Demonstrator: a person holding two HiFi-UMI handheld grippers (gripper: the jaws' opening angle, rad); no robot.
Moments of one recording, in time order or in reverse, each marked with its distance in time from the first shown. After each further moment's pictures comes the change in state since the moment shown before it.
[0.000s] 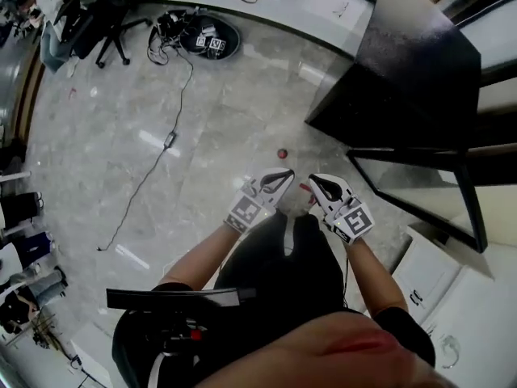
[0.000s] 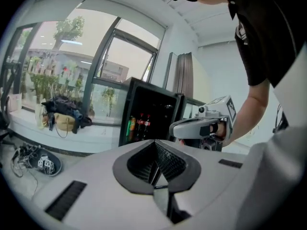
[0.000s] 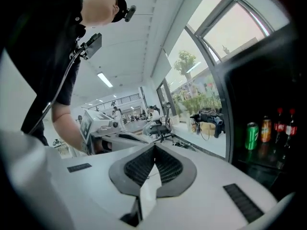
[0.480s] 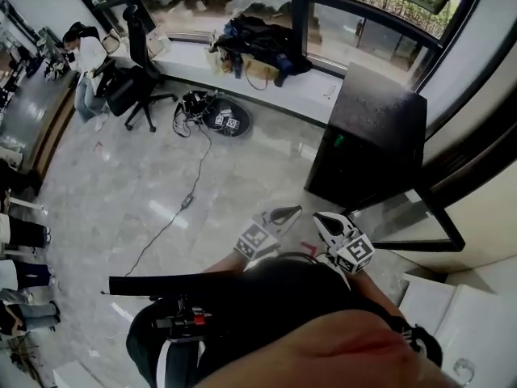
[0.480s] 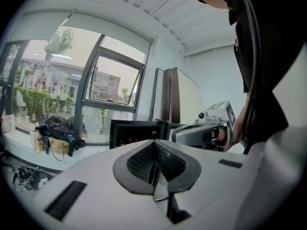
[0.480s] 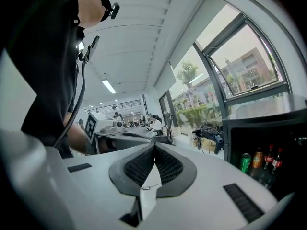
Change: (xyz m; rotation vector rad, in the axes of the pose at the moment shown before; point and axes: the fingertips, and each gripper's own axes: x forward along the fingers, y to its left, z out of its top) left arm -0.059 -0.100 0.161 0.106 -0.102 -0.058; right arm -0.092 0.085 0.147 -0.045 -0.088 -0.027
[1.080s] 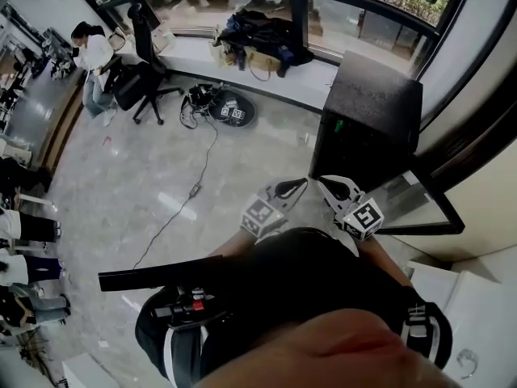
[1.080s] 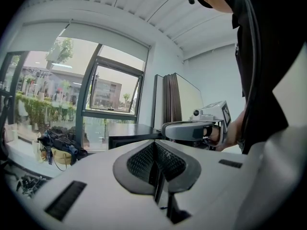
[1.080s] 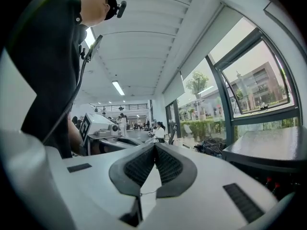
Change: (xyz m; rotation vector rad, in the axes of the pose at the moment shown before) left arm 0.007 -0.015 0.060 0.046 -0.061 0.044; right arm -0.007 -0.007 0.075 -0.186 -0.101 0.066
